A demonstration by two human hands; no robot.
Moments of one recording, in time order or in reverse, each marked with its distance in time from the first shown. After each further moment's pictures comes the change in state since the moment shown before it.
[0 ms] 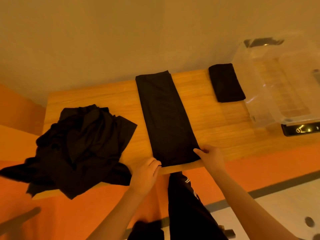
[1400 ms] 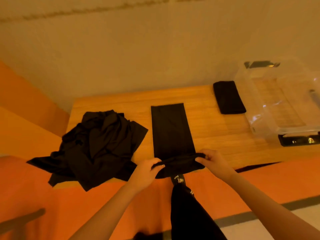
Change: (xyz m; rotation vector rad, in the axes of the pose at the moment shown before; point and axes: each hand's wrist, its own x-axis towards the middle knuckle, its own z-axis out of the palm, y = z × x) left_hand 0.002 0.030 -0.077 -0.503 -0.282 -0.340; right_hand -0.032 -0.025 -0.037 0.046 -0.349 -0.400
